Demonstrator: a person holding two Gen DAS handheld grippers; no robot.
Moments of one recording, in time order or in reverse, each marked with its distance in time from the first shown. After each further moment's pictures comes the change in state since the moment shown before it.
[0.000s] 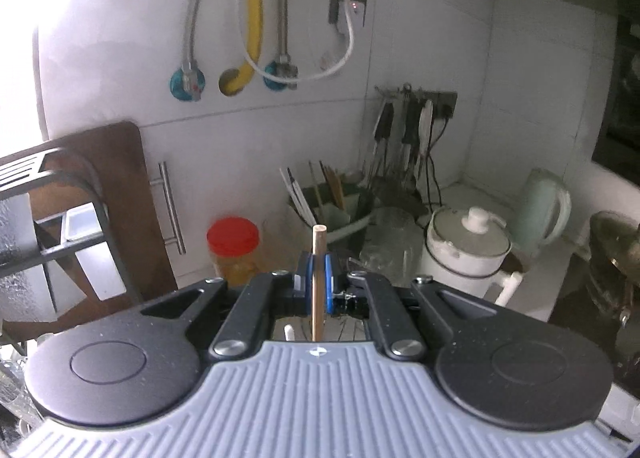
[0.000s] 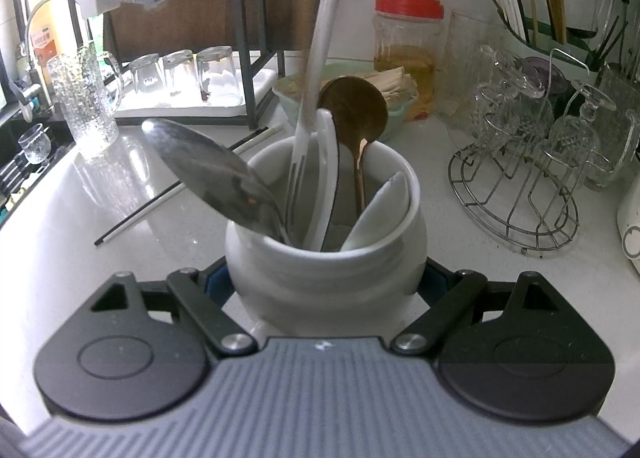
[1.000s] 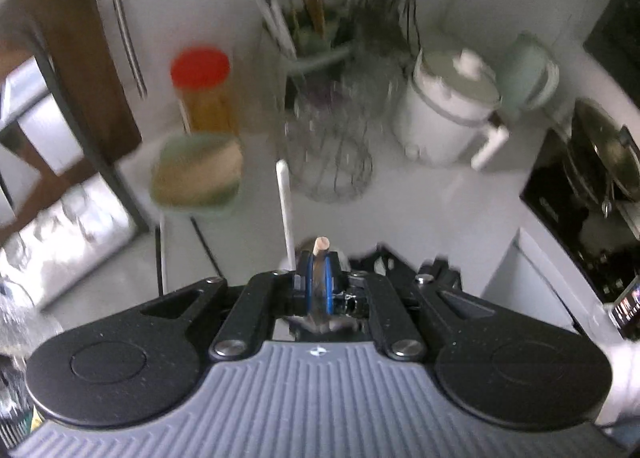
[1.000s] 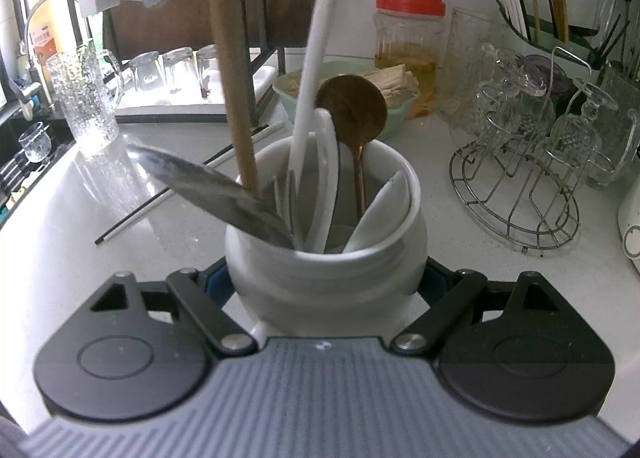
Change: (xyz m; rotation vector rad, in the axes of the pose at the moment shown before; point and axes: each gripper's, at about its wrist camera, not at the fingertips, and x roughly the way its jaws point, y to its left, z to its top) left arm 0.054 0.042 -0.034 -0.009 0.555 -0.160; right arm 0.002 0.000 0.001 0.002 0.012 -0.002
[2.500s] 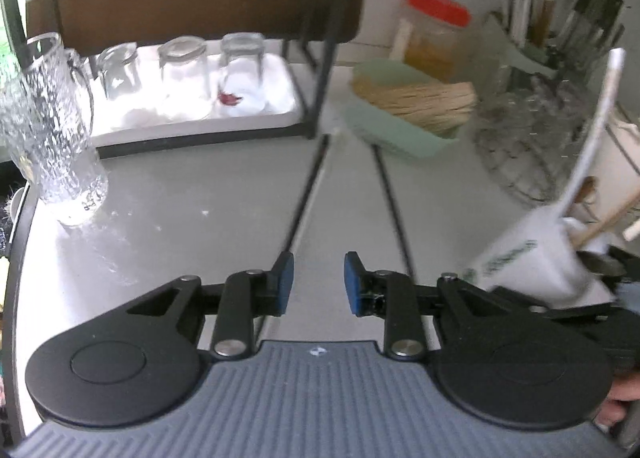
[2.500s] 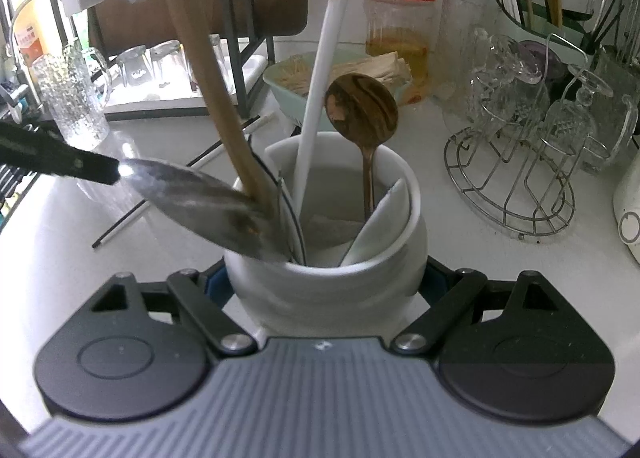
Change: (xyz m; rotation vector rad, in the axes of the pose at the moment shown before) left arm 0.115 0.142 -0.156 -0.414 -0.221 0.268; right arm 0.002 0.000 0.006 0.034 0.055 -0.022
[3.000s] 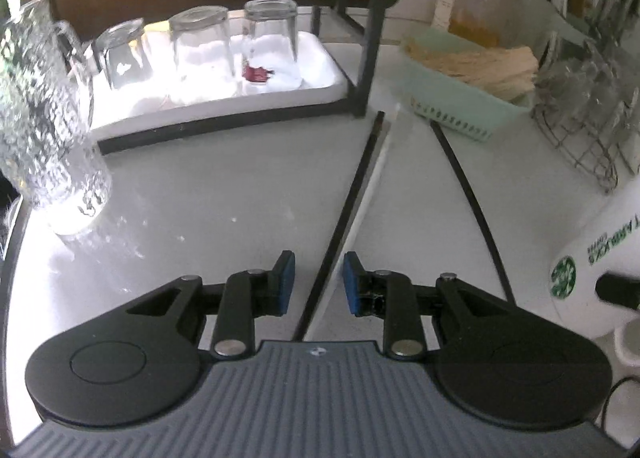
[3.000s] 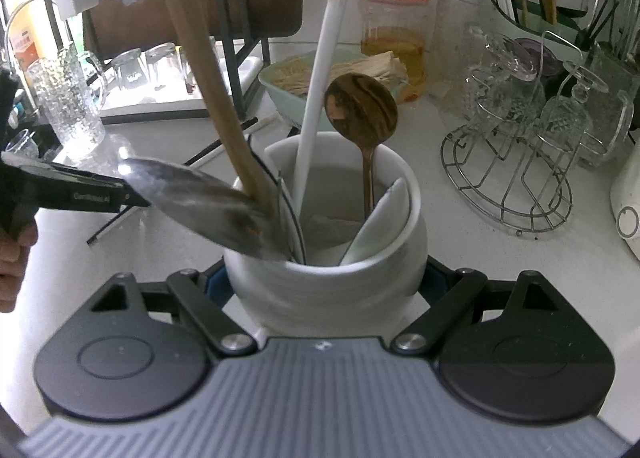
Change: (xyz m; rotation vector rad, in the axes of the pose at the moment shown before) left arm 0.055 0.028 -0.010 0.040 -0.014 0.071; right arm 0.000 0.002 -0.001 0.021 -0.003 -0.015
